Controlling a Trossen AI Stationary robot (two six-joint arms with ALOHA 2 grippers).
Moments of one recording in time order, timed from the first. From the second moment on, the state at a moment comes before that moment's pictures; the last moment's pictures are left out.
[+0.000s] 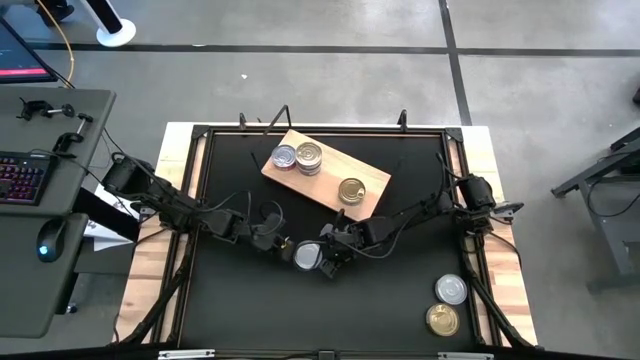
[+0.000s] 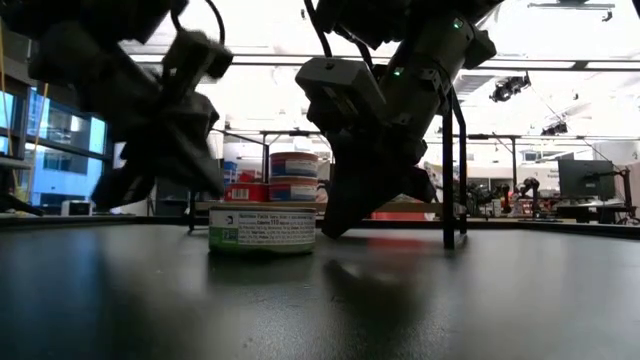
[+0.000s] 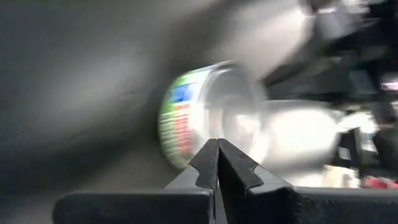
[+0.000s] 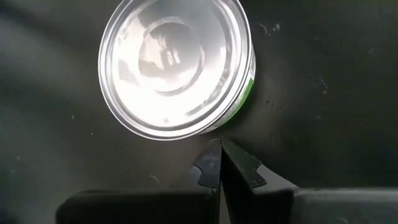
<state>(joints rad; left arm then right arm) -0.31 1.51 0.56 0.24 -0.17 -1.36 0.24 1.99 1.24 -0.27 0.03 0.85</state>
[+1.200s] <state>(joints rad) -0.30 1.62 0.56 0.30 -0.15 -1.29 0.23 1.89 1.25 -0.10 0.04 0.87</state>
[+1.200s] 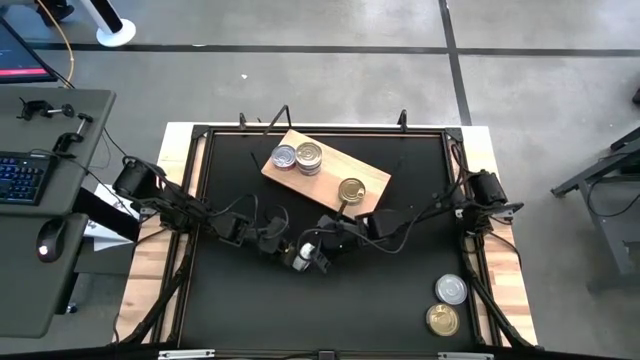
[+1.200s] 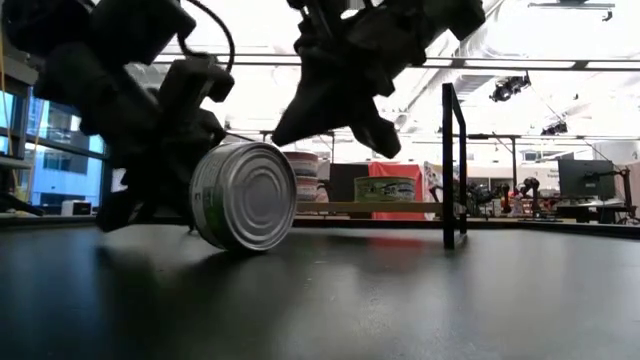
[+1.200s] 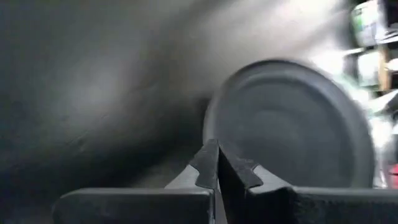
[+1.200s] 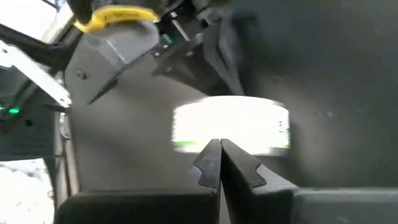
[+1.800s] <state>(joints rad) -0.44 1.19 0.57 -0.03 -0.46 -1.16 0.25 1.62 1.25 -0.45 0.26 0.78</state>
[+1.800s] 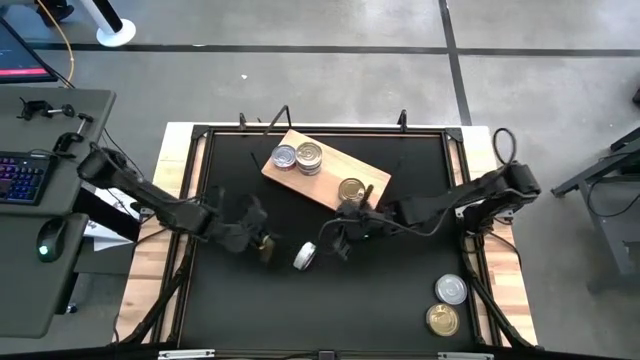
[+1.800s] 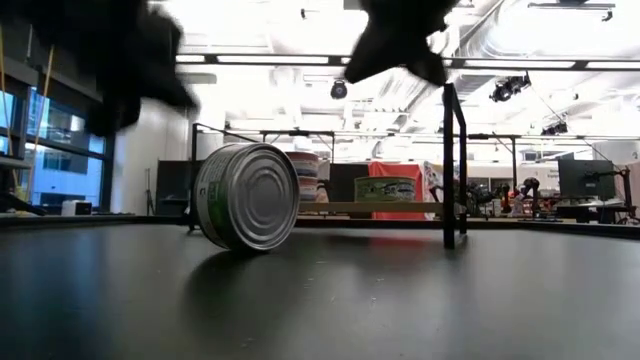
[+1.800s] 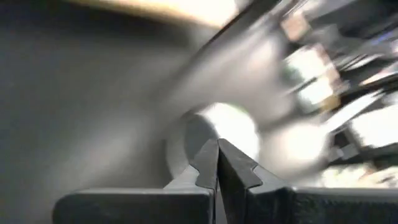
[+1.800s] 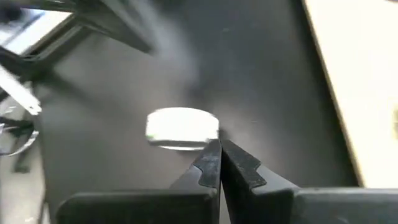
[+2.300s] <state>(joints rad) -0.52 1.53 1.24 -0.84 -0.63 -0.84 0.27 1.56 1.25 -0.68 0.37 0.83</state>
